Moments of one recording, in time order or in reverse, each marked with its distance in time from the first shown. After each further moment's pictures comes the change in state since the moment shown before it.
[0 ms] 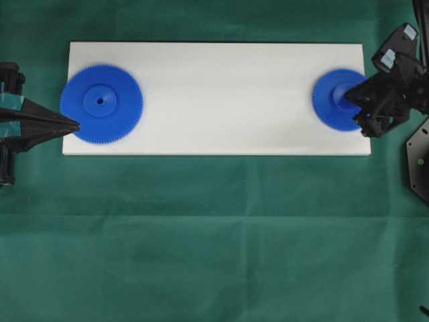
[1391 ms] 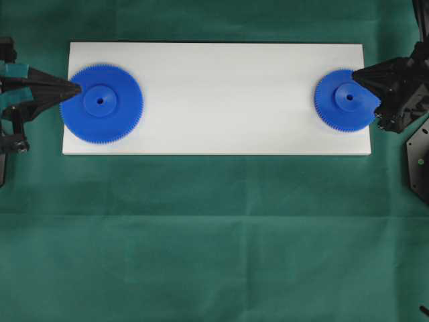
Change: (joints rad) left arm 0.224 0.006 -0.011 0.000 0.163 0.000; right arm 0.000 -0.279 0.037 -0.067 -0.069 0.002
